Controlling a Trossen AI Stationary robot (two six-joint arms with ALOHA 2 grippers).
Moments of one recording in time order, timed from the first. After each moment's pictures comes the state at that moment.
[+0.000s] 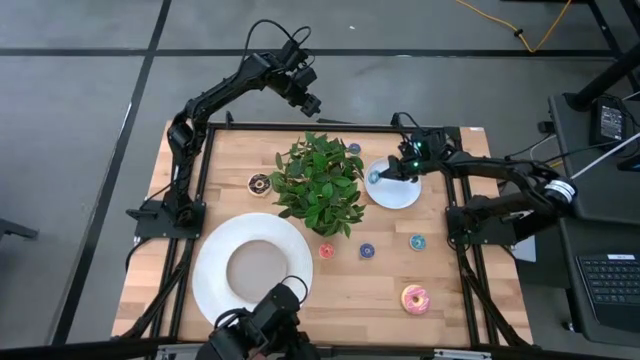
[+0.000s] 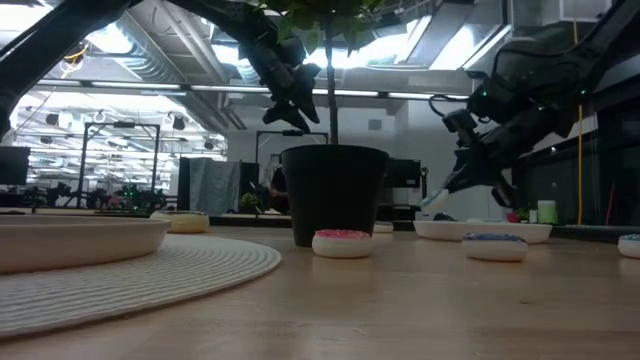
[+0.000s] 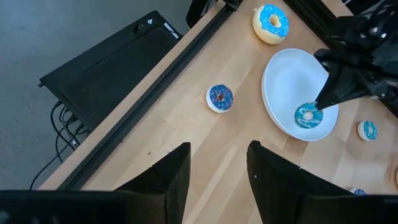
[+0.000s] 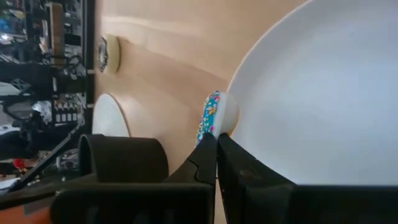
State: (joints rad) left arm 0.79 2.04 2.06 -0.99 0.39 -0.07; right arm -0.80 1.28 0.44 0.06 -0.59 0.83
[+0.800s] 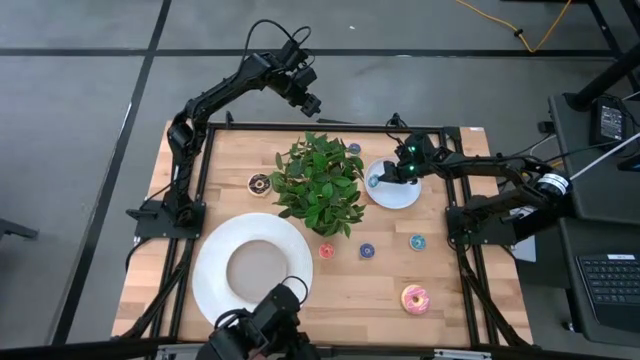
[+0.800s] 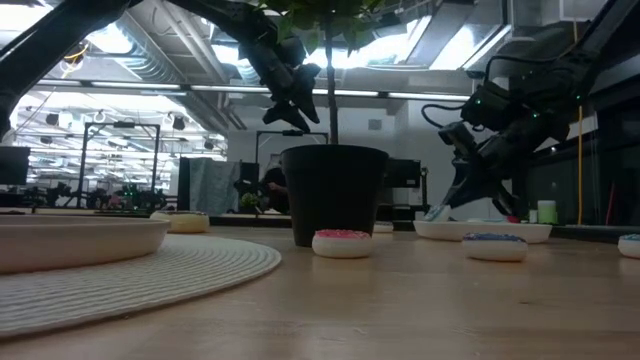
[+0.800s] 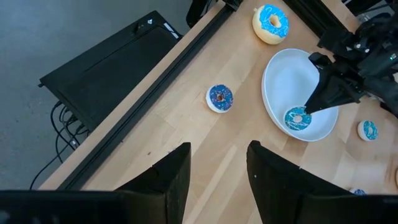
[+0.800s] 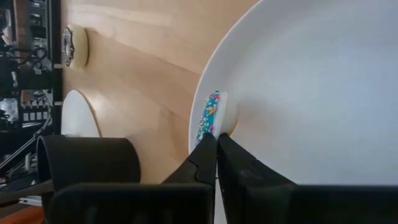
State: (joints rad) left arm 0.79 2.04 2.06 -0.99 0.39 -0.08; right arm -0.75 1.35 0.44 0.06 -0.51 0.80
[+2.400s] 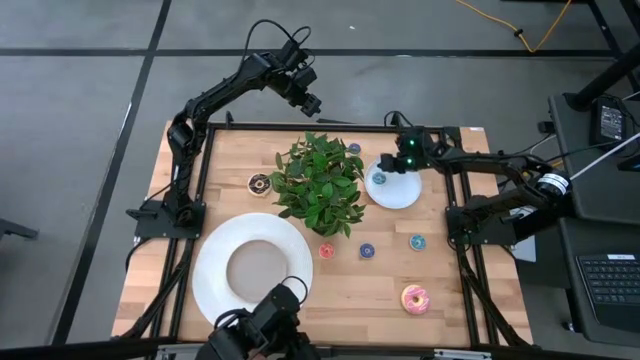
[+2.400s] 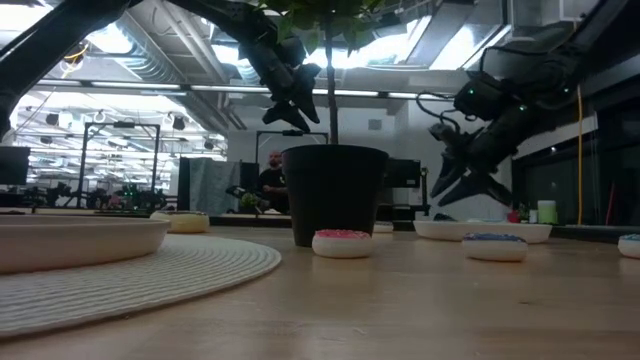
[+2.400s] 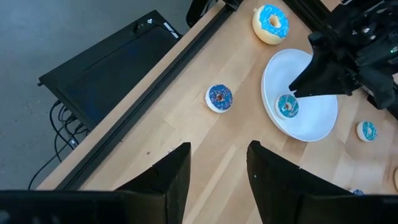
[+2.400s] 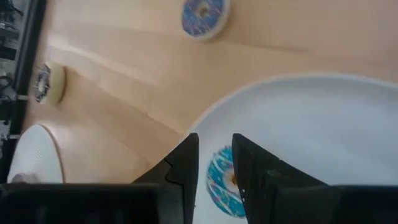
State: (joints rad) left arm 0.79 2.04 2.06 -1.00 0.39 -0.08; right arm -0.76 1.35 0.51 0.04 -0.31 0.70
